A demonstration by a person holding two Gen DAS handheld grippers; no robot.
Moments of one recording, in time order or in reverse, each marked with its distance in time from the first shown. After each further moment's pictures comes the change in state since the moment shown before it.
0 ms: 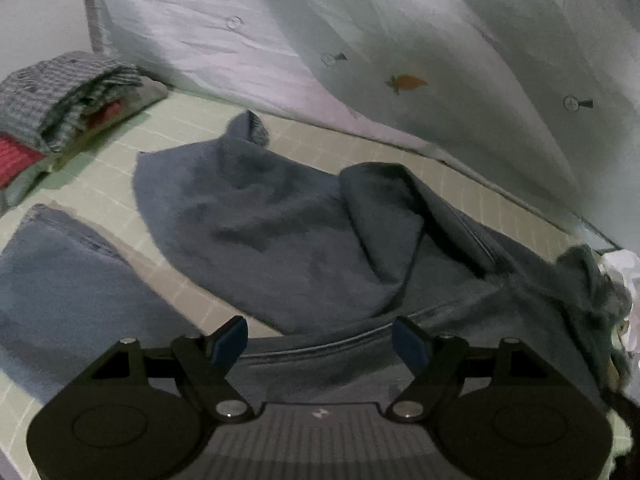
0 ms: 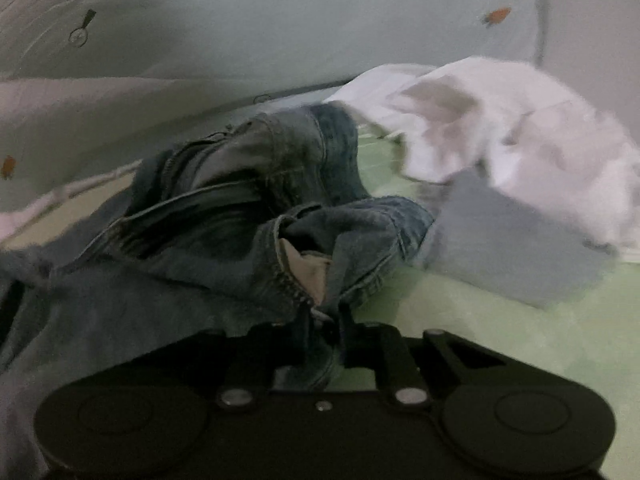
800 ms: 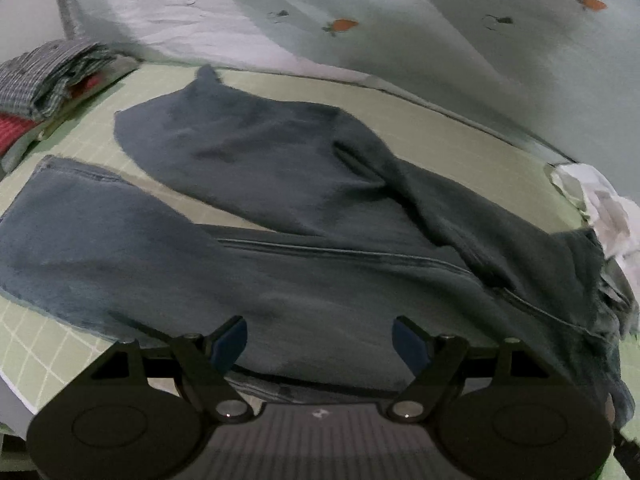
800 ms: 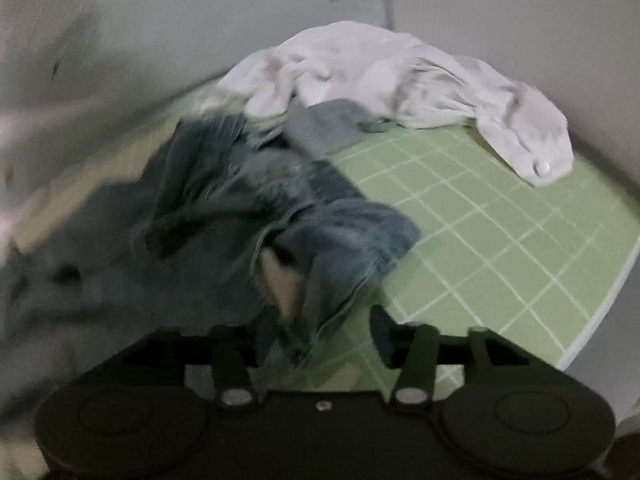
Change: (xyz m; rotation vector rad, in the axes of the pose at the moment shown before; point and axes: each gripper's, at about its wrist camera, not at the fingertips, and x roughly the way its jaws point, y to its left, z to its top) left arm -0.050 -0.031 -0.090 0.125 0.090 -0.063; right arm -0.134 -0.148 -0.108 0.288 0.045 0.006
